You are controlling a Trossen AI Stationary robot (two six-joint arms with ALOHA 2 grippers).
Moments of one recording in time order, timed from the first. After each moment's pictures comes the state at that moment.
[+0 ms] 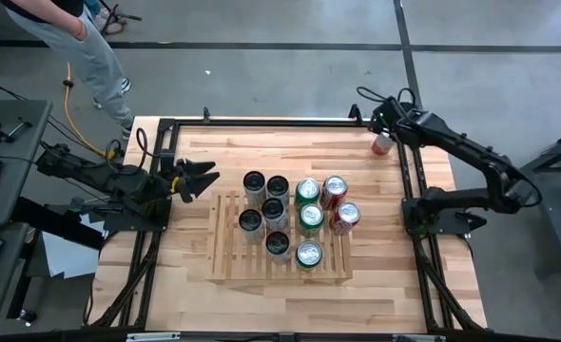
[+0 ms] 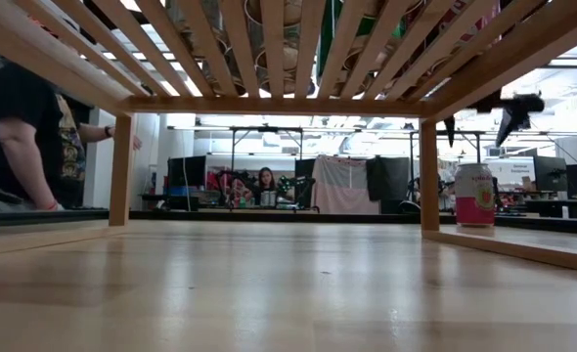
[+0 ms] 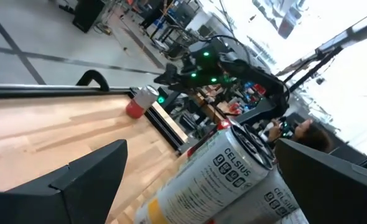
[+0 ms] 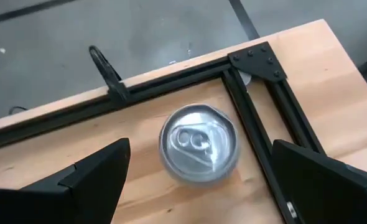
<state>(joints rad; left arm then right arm) -0.36 0.59 0.61 -0.05 -0.77 -0.78 -0.82 1.17 0.94 -0.91 0.52 0.97</state>
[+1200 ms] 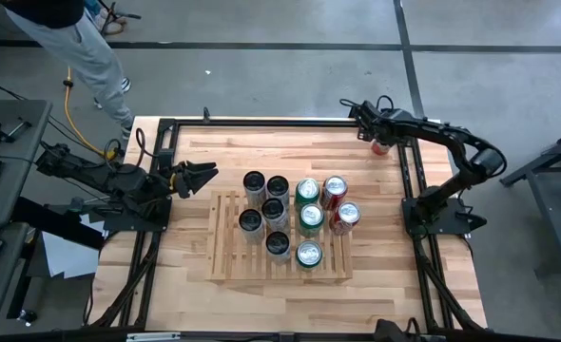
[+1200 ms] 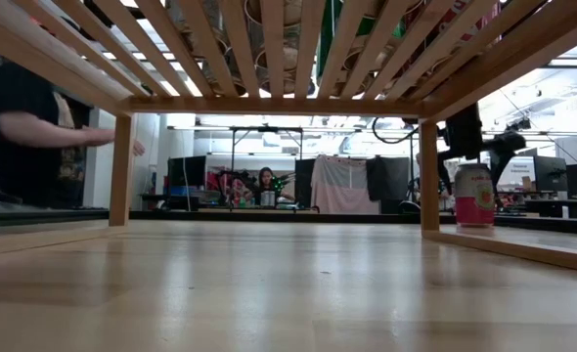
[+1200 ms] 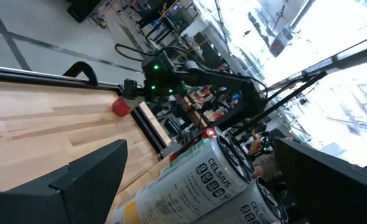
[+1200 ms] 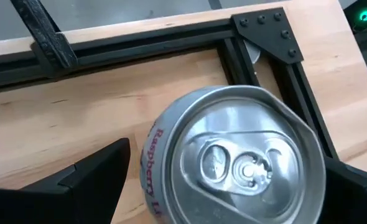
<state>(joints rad) -0.36 0.59 0.61 0.00 -0.77 -0.89 -0.87 1.52 0.92 -0.79 0.54 0.91</state>
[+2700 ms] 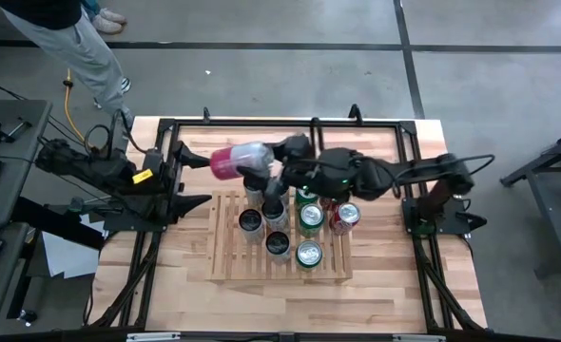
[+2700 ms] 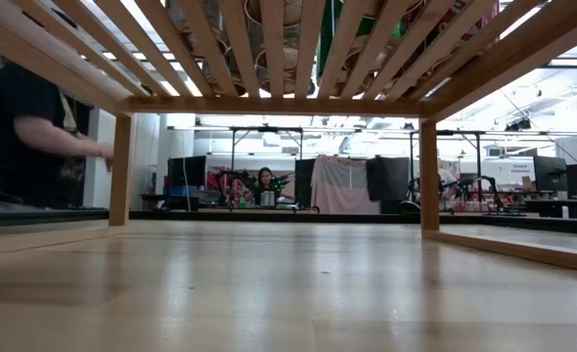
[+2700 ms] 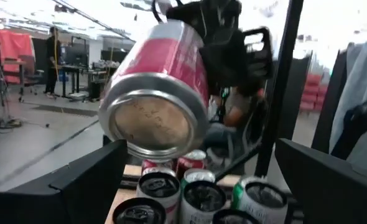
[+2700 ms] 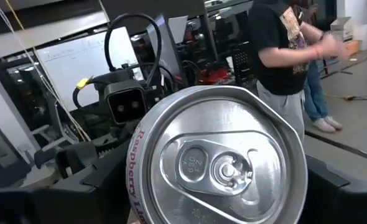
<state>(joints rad) -0.39 0.72 0.87 0.04 -0.41 -0.04 0.20 1.75 1.90 -0.08 0.54 0.26</state>
